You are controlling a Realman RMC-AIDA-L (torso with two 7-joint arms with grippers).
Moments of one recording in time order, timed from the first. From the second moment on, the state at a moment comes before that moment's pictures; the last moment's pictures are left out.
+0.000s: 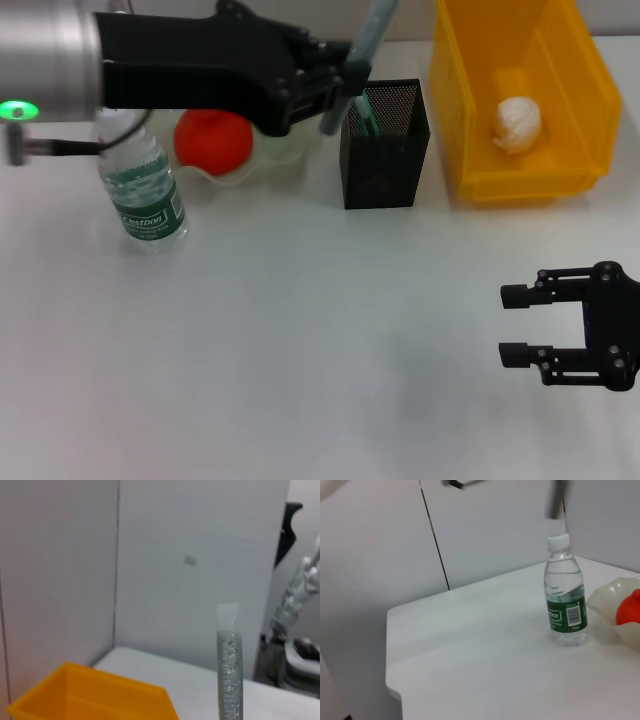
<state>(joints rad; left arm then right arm) -0.37 -2.07 1.28 1.62 1.79 1.42 -2.14 0.26 2.08 -0.83 -1.01 -1.97 -1.86 1.39</state>
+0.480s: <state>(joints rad) -0.62 -2.08 1.39 0.98 1.54 1.04 -1.70 0.27 2.08 -0.82 -0.99 -1.96 -1.86 1.40</state>
